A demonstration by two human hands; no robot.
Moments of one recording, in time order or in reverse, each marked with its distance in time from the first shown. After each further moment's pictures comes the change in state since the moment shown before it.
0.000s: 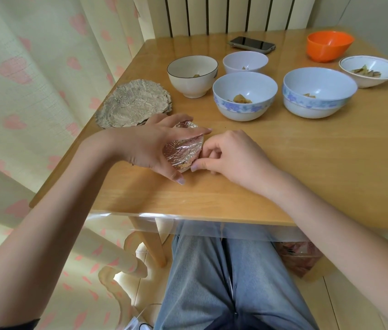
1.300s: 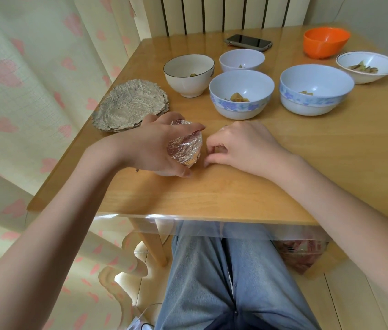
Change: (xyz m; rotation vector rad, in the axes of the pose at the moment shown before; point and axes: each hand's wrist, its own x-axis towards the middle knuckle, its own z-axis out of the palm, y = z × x) left_hand -0.001 0.016 0.006 -0.038 0.119 -0.157; right_hand 0.009 0.019 -0.019 -0.496 0.016 -0.254
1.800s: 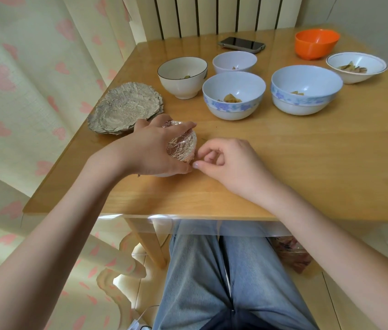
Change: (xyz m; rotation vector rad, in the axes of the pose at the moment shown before) left_hand -0.003 0.016 0.008 -0.018 0.074 -0.138; right_hand -0.030 -0.034 0.006 0.638 0.061 0.393
